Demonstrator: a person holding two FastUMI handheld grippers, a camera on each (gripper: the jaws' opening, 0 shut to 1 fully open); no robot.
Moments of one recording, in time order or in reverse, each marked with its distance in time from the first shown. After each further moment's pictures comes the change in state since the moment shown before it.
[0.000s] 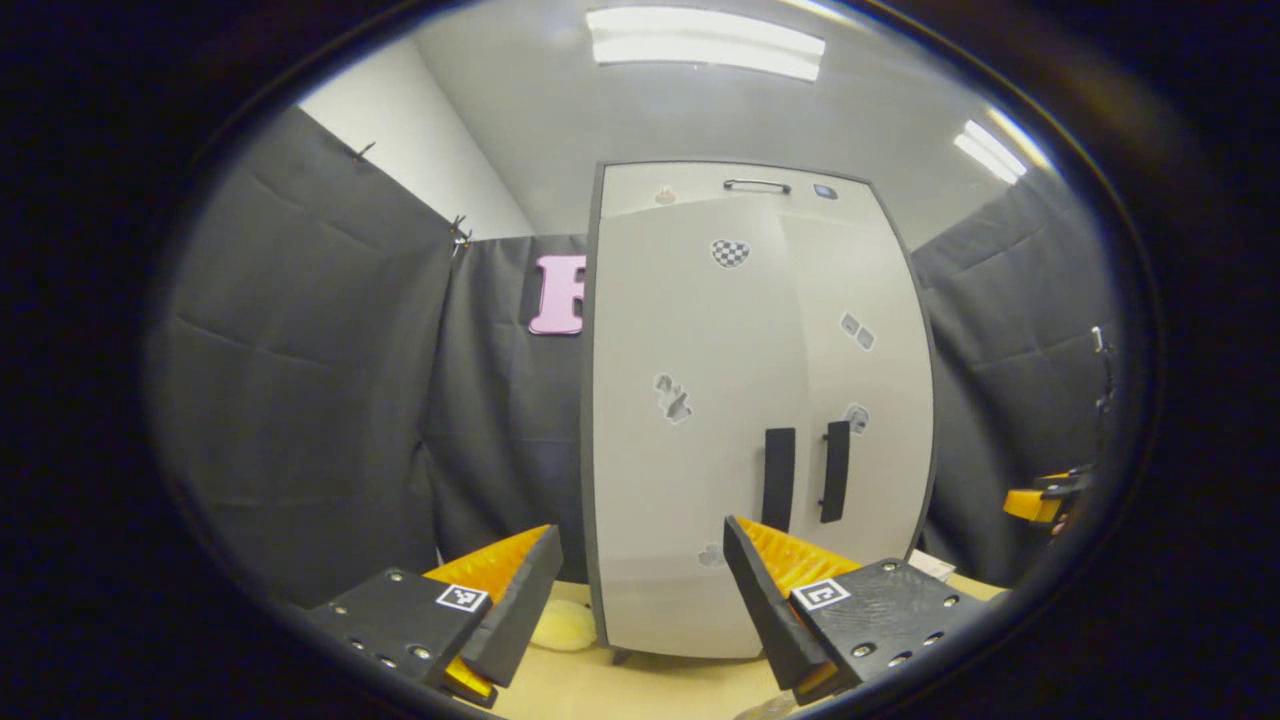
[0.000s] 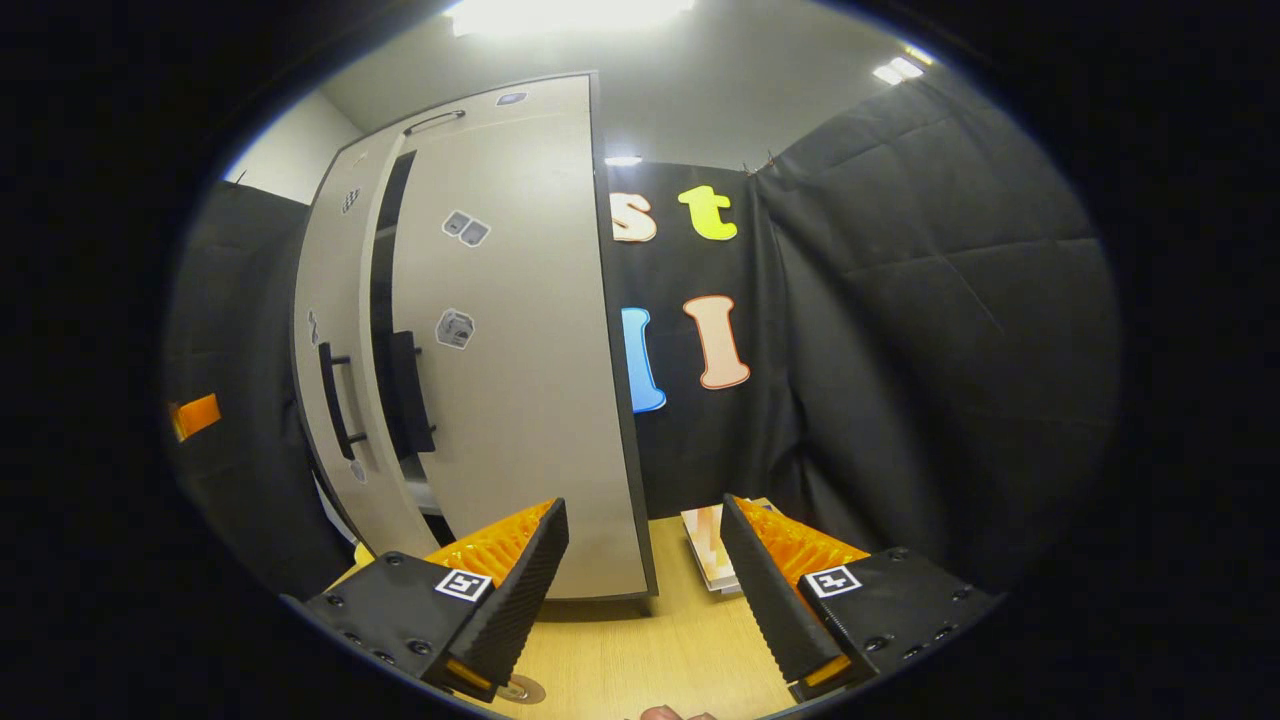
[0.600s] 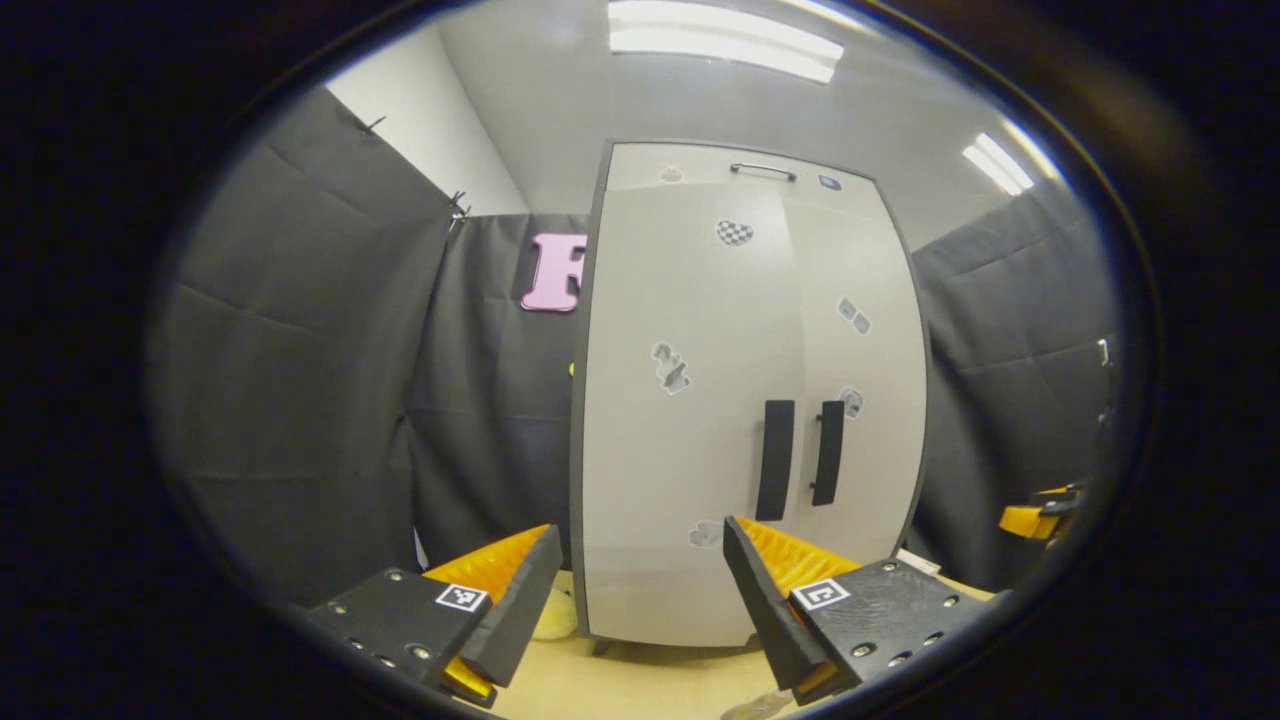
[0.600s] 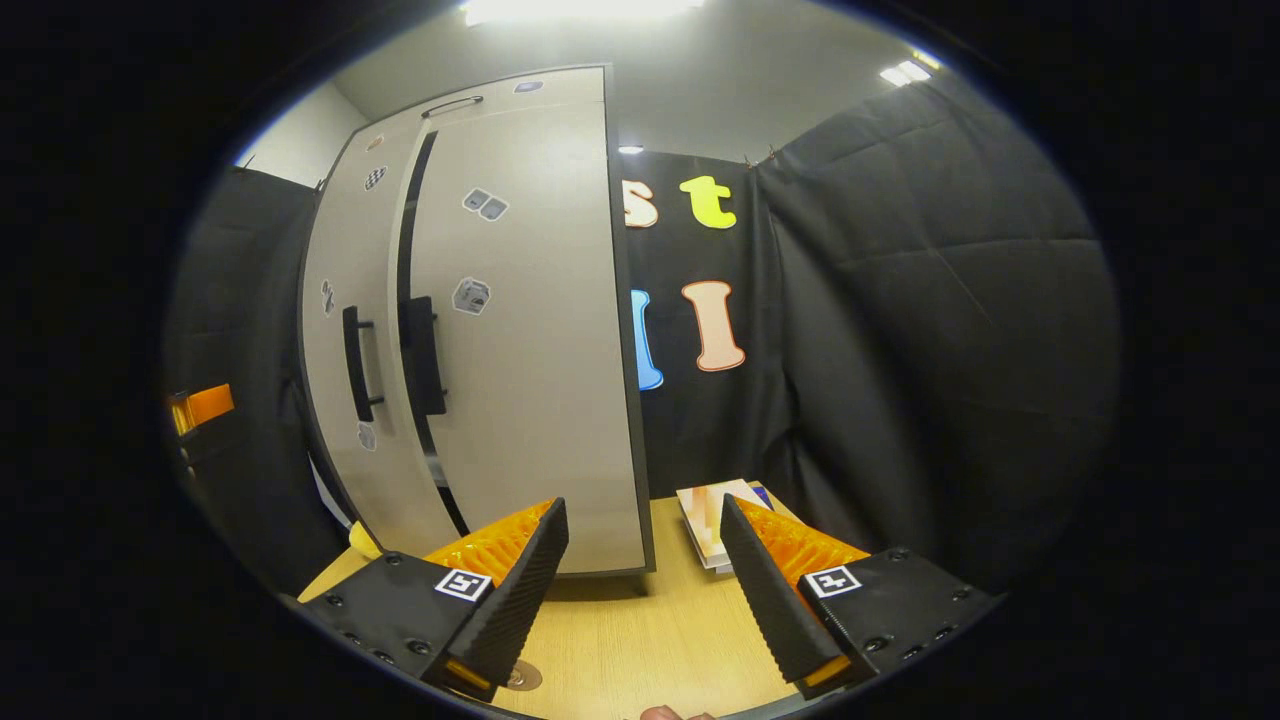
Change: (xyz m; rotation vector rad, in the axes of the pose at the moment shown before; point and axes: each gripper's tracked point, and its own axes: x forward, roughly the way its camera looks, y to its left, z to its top) left arm 0.005 0.016 -0.019 -0.020 0.022 -0.027; right arm -0.022 0.009 -0.028 -0.006 0.035 -0.015
